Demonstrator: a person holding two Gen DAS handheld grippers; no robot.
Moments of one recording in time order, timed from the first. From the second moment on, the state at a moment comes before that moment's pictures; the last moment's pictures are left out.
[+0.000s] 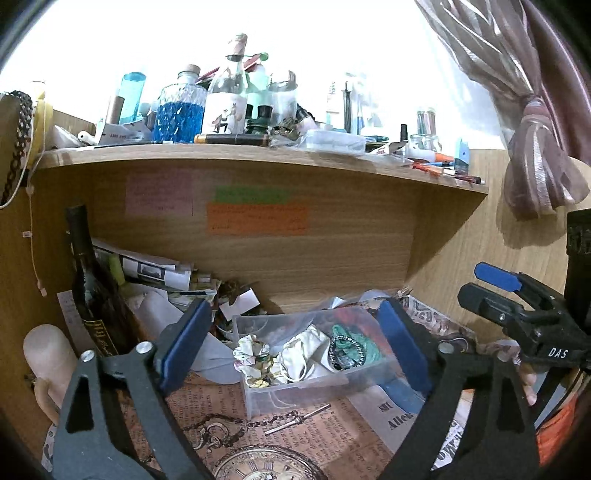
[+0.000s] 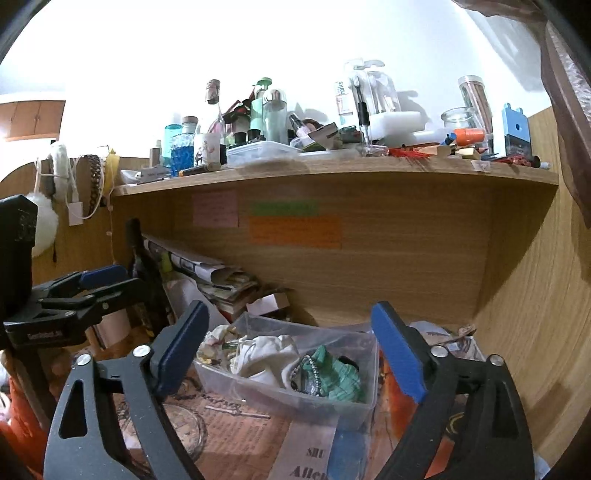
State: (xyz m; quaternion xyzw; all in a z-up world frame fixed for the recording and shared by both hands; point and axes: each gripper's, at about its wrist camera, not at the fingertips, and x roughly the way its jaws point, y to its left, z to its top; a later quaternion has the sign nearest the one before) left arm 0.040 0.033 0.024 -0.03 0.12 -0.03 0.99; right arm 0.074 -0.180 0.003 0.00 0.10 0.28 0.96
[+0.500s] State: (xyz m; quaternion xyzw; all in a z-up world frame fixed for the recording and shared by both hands) left arm 0.035 0.024 0.020 -0.02 0.12 -0.03 0.99; right arm 0.069 -0.185 -0.002 0.00 0.10 0.26 0.96
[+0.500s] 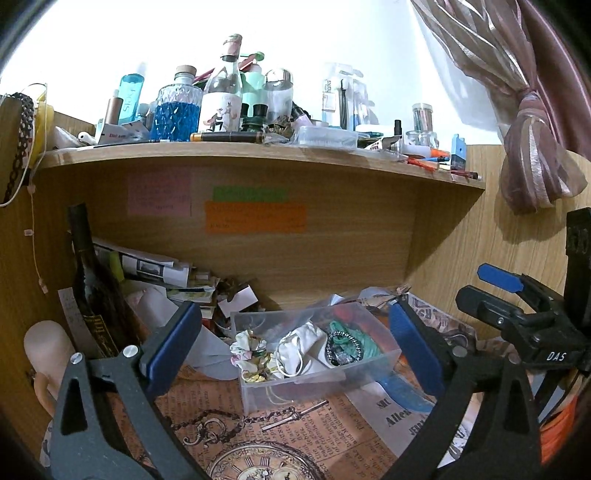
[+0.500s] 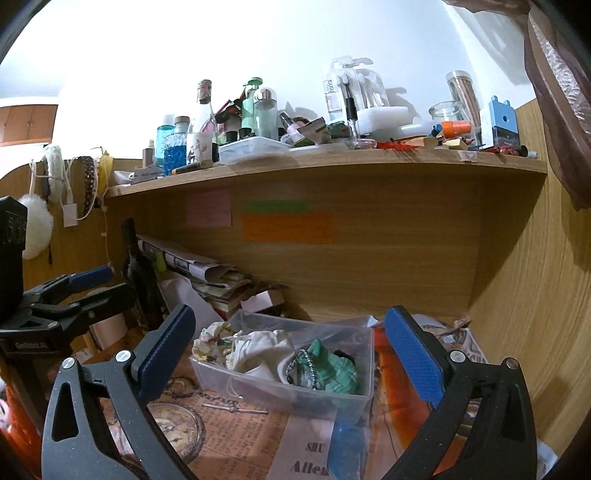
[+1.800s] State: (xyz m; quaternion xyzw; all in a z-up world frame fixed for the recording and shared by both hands) left arm 0.040 0.025 0.016 -0.02 0.13 -0.02 0.99; right arm 0.068 -0.183 -0.002 0.00 0.10 0.26 0.96
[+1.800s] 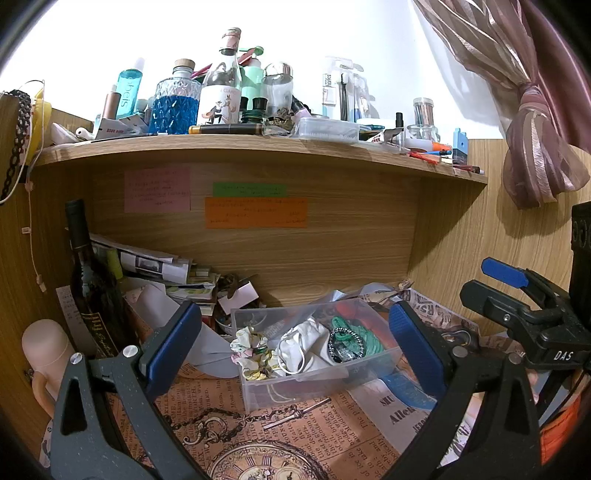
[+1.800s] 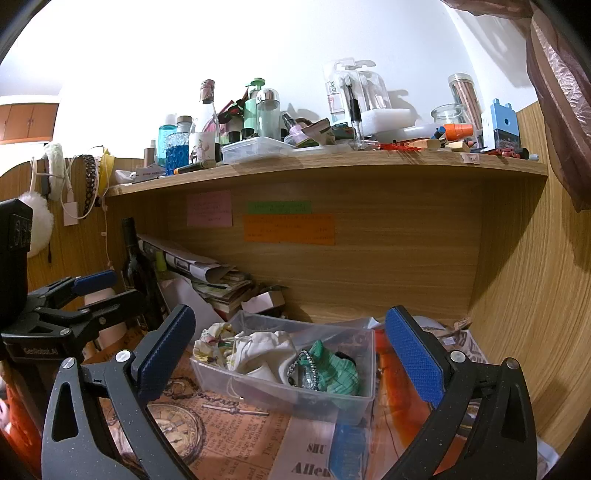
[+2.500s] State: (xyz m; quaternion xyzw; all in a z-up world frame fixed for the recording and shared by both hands) left arm 0.041 0.025 0.014 -0.02 0.13 -0.03 0.99; right arm 0.068 -0.183 -0.002 0.00 0.10 0.26 0.96
